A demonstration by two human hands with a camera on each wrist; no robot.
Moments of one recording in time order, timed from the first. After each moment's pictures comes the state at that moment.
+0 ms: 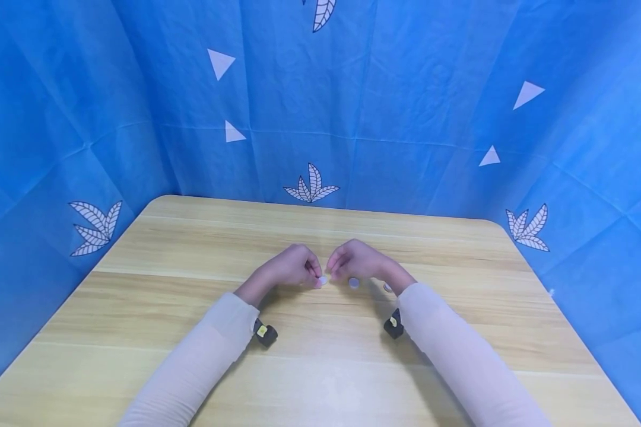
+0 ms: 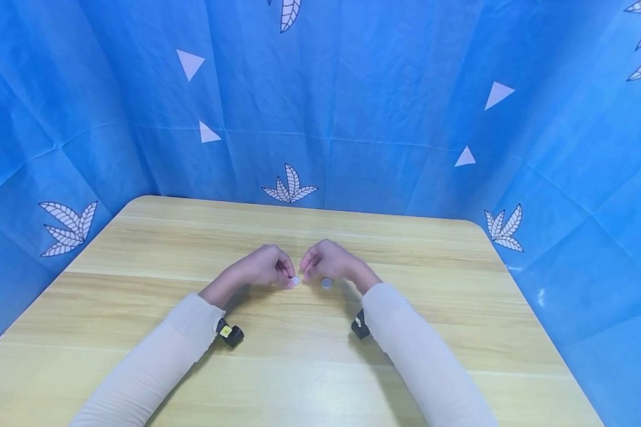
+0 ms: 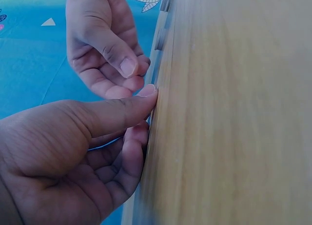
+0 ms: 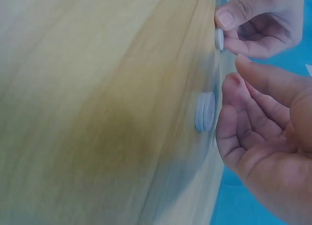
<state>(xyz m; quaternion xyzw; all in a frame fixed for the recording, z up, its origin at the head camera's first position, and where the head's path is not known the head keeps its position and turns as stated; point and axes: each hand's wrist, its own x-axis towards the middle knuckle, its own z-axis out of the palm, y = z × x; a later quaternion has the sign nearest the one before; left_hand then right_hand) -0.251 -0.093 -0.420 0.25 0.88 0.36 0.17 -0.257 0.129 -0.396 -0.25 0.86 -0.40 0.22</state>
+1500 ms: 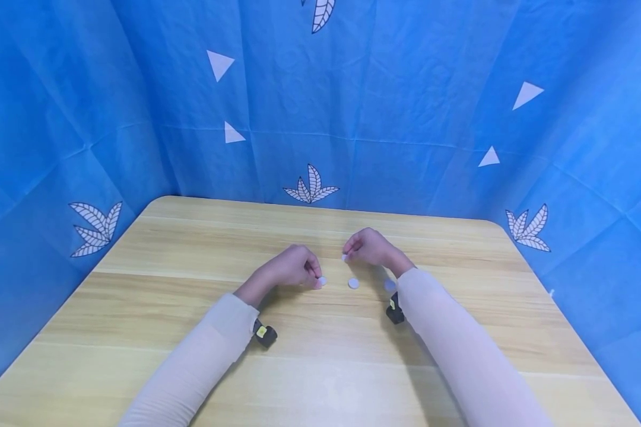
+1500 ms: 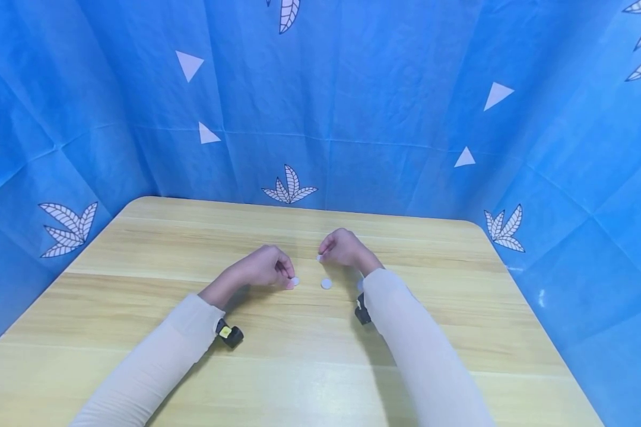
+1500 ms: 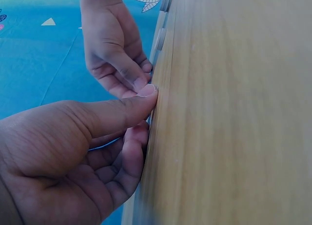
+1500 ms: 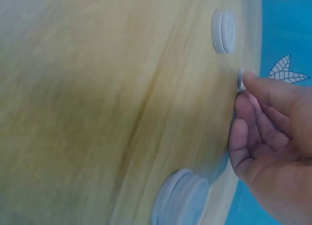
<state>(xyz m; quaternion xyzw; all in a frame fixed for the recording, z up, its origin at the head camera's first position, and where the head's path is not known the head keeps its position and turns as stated) -0.252 -0.092 -0.421 0.24 0.89 0.35 0.17 -0.290 0.153 -0.405 -0.16 0.91 -0.35 0.14</state>
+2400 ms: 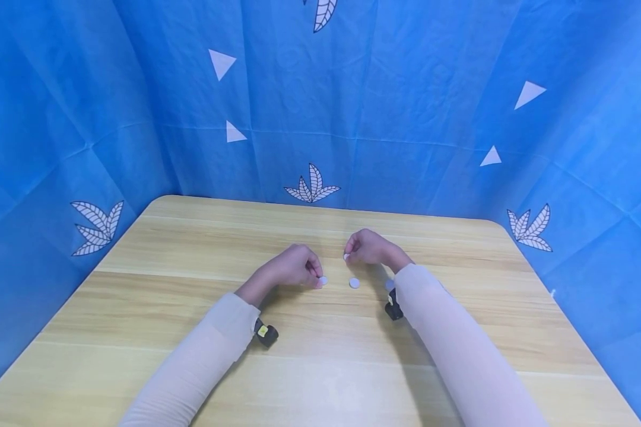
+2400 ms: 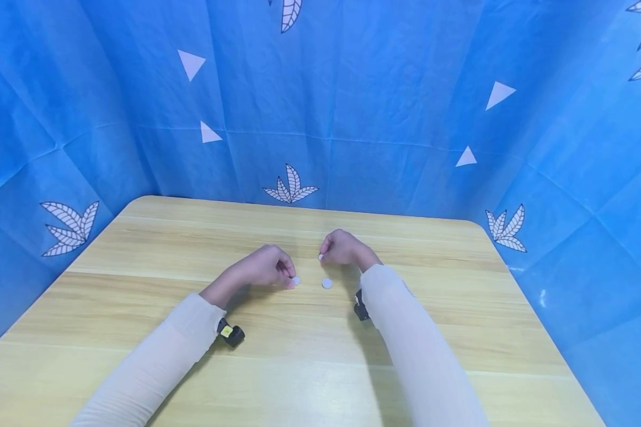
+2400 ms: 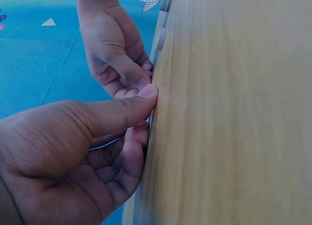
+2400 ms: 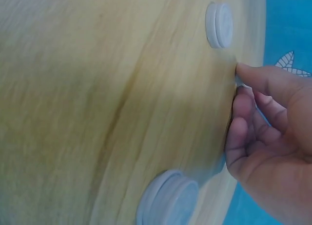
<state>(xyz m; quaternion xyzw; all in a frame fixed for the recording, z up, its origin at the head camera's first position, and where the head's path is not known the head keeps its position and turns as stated) -0.253 -0.093 -0.422 0.24 0.89 0.36 0.17 -0.295 0.149 -0.404 -0.15 0.92 -0.31 0.20</state>
